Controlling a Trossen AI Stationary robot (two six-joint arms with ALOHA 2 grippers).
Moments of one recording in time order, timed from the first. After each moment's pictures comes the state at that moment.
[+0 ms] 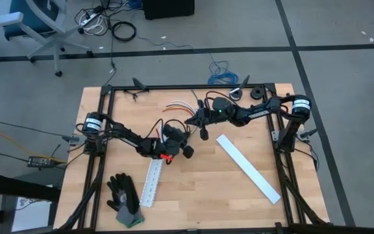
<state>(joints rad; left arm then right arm) -0.12 1.93 0.82 0.62 -0.77 -0.43 -0.31 1.76 0.77 0.78 -0.34 -0.16</state>
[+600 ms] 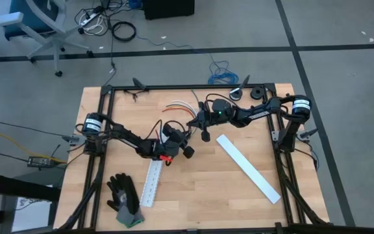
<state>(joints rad) -0.14 1.93 0.82 0.67 -0.83 -0.37 -0.30 1.76 0.74 0.74 -0.32 -0.22</state>
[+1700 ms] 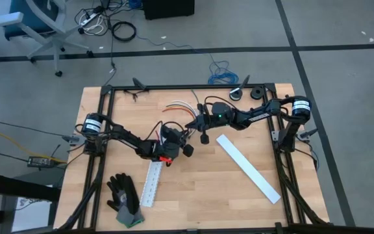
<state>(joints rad) -0.15 1.92 0.82 0.62 -0.90 -0.53 -0.25 1.76 0.75 0.77 -0.27 -0.27</state>
